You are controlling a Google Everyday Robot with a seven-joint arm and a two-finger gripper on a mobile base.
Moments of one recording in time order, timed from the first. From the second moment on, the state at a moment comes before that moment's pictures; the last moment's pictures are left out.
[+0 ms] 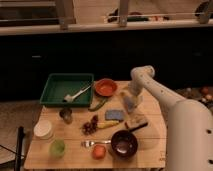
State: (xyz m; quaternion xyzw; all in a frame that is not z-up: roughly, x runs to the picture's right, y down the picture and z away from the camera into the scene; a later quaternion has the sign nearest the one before) arm 0.185 0.063 0.973 -0.25 -0.13 -0.20 0.94
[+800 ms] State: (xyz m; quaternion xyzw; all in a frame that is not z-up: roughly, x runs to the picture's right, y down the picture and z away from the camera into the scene) arm 0.186 0.065 0.955 -0.25 -0.14 -0.21 0.93
